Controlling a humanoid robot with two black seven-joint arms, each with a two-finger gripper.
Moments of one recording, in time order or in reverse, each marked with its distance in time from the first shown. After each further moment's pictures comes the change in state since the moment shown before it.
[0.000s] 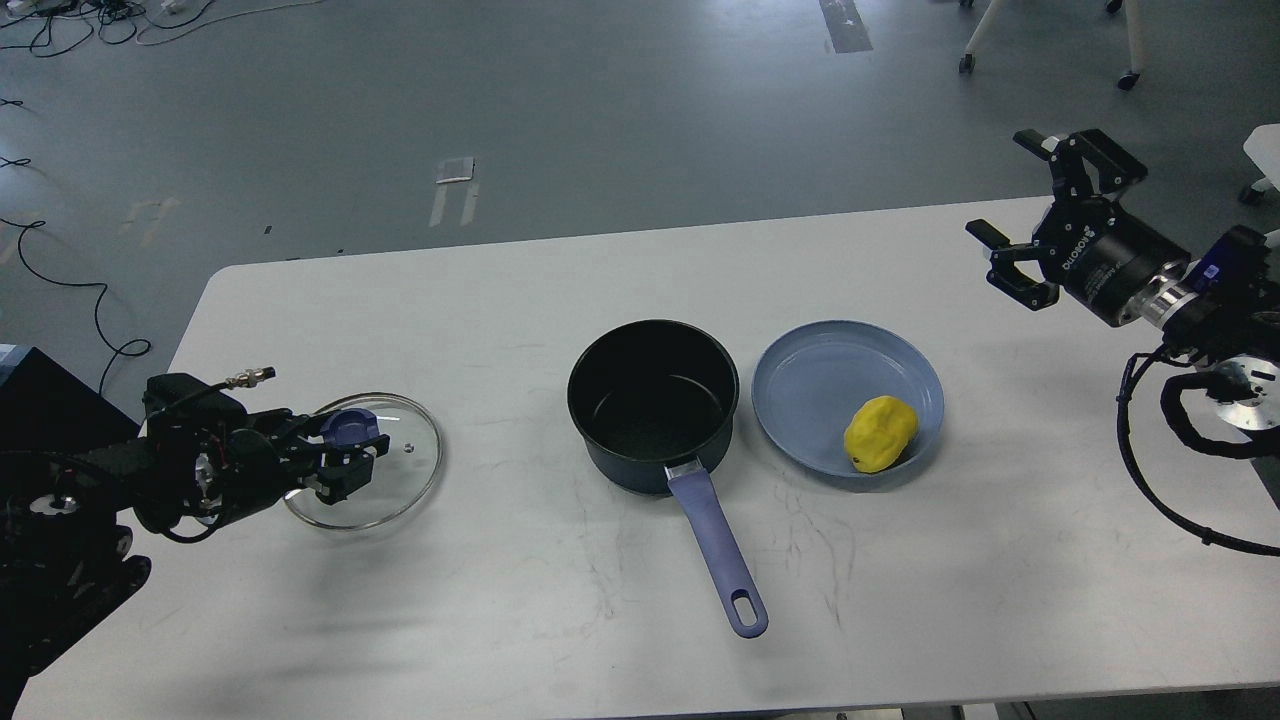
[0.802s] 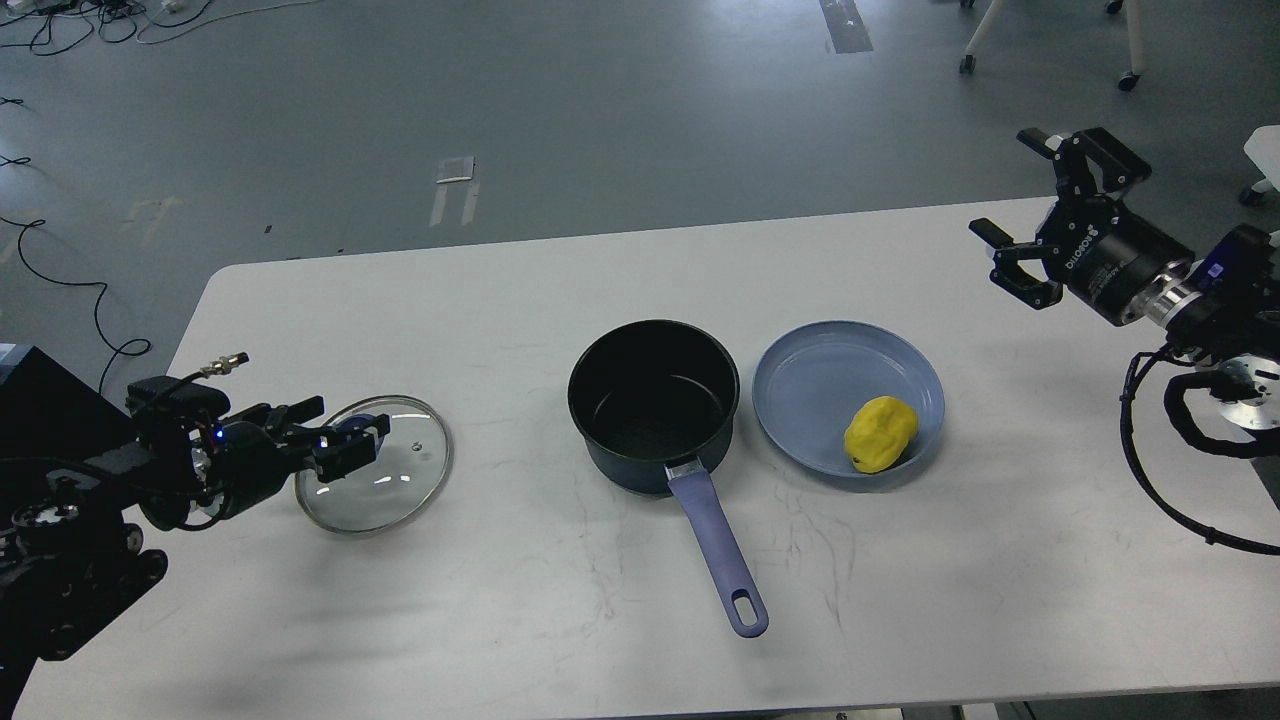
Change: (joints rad) left arm -0.039 -0.025 0.003 0.019 -0.263 -0.028 0.000; right arm 0.000 -0.006 0.000 0.003 0.000 0.000 0.000
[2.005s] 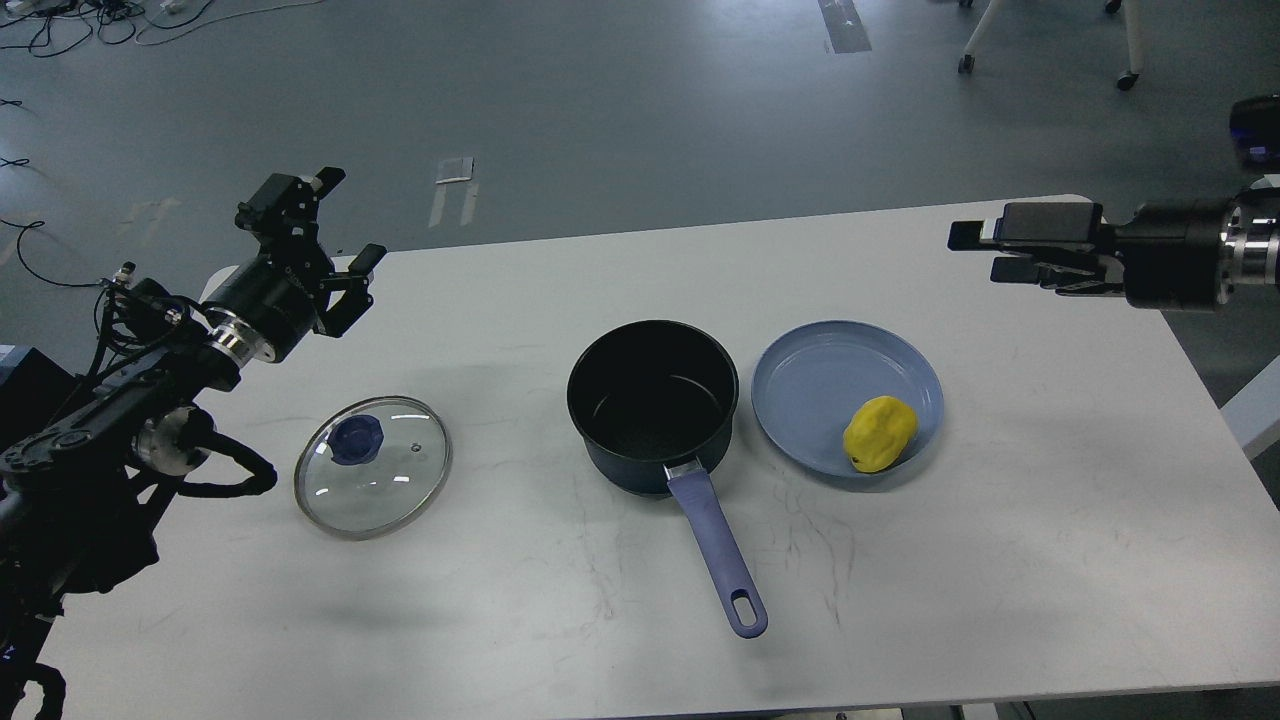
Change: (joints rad) left arm -0.138 -0.255 -0.138 0.297 -1.378 -0.538 0.000; right arm 0.412 -0.378 -0.371 0.437 -0.920 0.000 0.000
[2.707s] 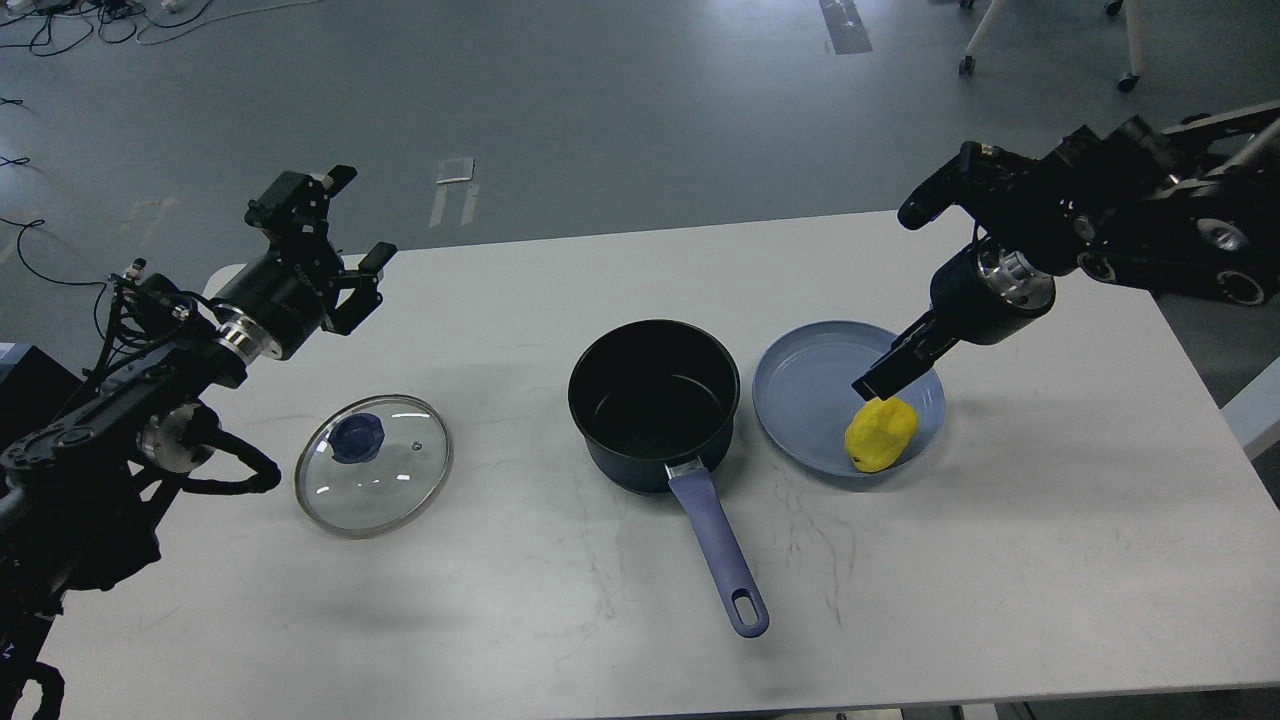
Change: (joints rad) left arm -0.002 0.007 0.007 -0.028 0.004 0.000 0.000; right arm 0.443 0.604 -0.763 -0.254 -0.242 -0.002 0.000
